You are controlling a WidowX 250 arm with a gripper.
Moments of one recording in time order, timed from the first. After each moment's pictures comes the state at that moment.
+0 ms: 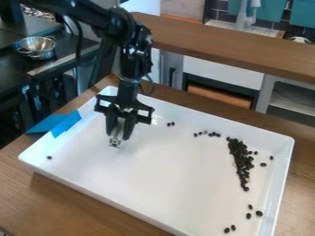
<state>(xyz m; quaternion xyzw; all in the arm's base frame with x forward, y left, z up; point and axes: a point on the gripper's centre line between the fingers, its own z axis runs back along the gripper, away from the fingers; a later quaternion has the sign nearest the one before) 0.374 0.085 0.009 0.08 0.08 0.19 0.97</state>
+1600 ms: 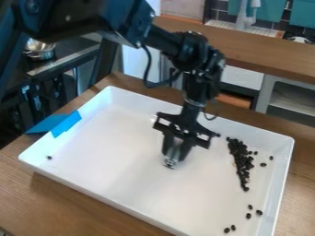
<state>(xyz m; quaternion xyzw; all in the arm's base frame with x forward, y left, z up) 0.396 -0.035 -0.008 0.08 0.07 0.12 0.99</state>
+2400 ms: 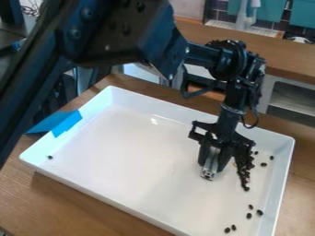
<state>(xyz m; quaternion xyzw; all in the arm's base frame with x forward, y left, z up) 0.405 -0.100 -0.010 0.05 0.08 0.10 0.99</state>
